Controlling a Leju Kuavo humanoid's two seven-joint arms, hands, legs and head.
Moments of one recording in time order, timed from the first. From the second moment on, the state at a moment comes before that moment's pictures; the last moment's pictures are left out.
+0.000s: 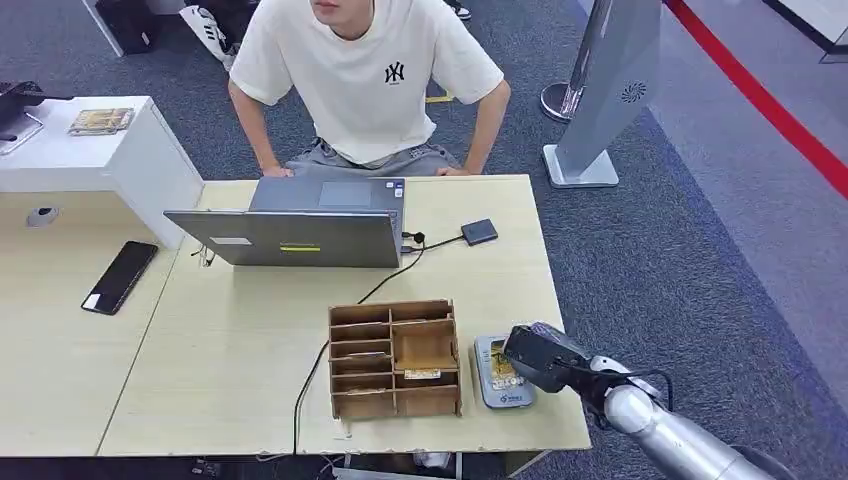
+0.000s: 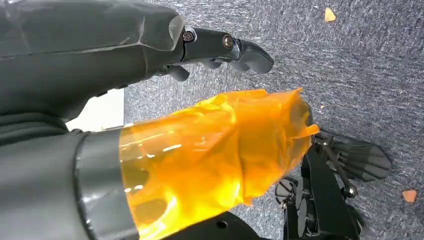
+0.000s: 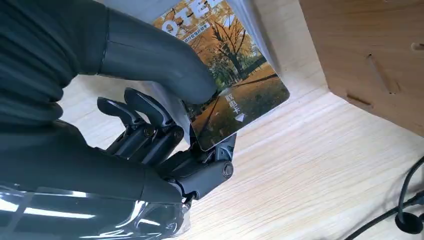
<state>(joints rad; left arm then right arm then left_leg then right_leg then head) -0.04 0.09 -1.19 -0.21 1.42 0.31 0.00 -0.19 -0.48 0.61 -1.28 0.02 -0.01 0.01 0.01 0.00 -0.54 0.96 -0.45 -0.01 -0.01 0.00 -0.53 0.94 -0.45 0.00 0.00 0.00</state>
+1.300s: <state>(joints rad) -0.04 0.09 -1.20 -0.21 1.42 0.32 0.00 -0.20 -0.47 0.61 -1.26 0.02 -0.02 0.00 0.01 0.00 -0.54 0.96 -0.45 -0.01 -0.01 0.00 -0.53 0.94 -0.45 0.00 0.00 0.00</state>
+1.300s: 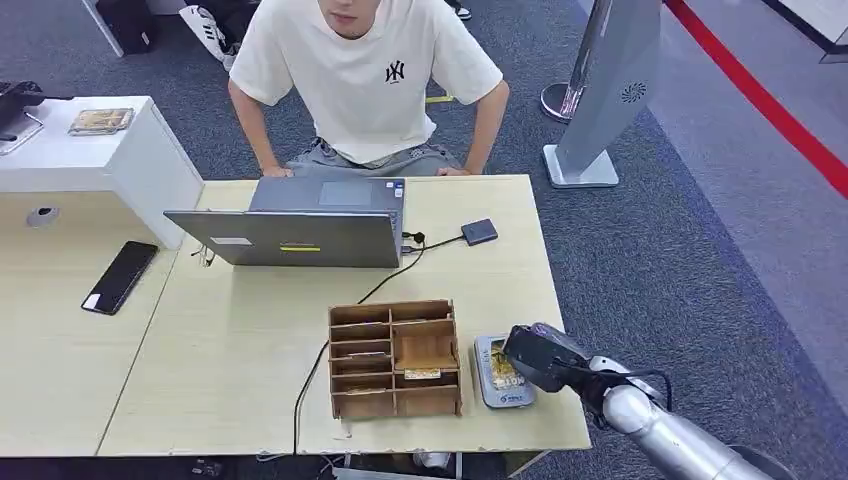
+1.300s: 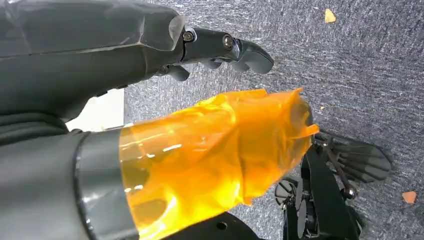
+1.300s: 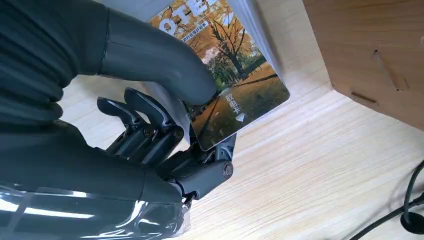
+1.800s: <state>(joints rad) -0.04 0.09 -1.20 -0.21 1.42 0.32 0.00 -0.20 -0.47 0.61 -1.26 0.02 -0.02 0.00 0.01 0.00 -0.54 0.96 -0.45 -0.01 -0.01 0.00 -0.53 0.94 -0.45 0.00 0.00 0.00</state>
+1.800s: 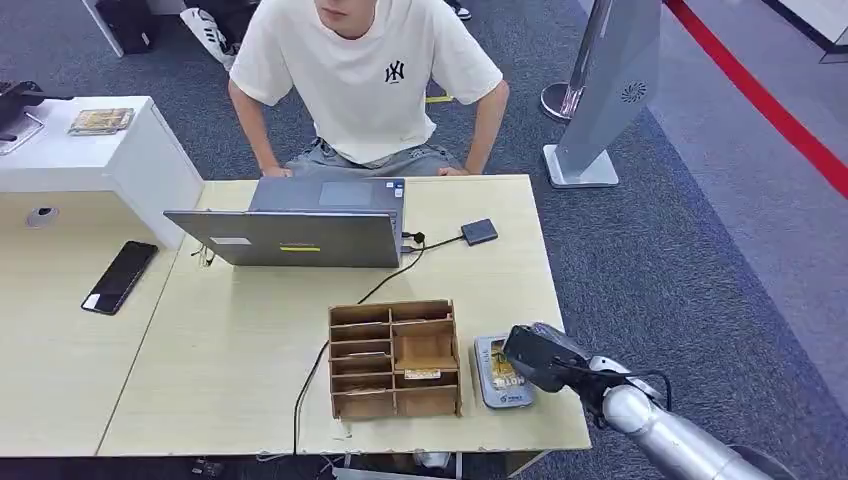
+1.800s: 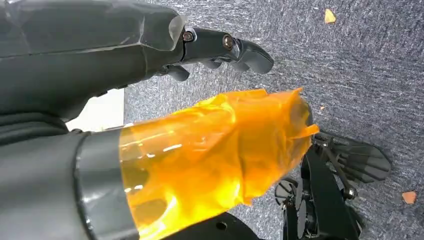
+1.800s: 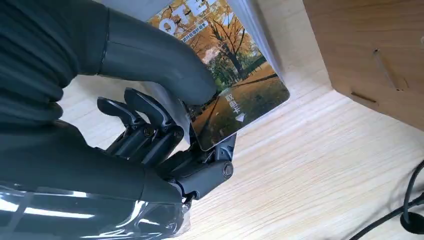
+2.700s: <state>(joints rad) -0.04 0.09 -1.20 -0.21 1.42 0.32 -0.01 -0.20 -0.47 0.61 -1.25 0.03 -0.02 0.00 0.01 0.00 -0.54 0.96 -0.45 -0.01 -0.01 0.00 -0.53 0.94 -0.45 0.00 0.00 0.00</state>
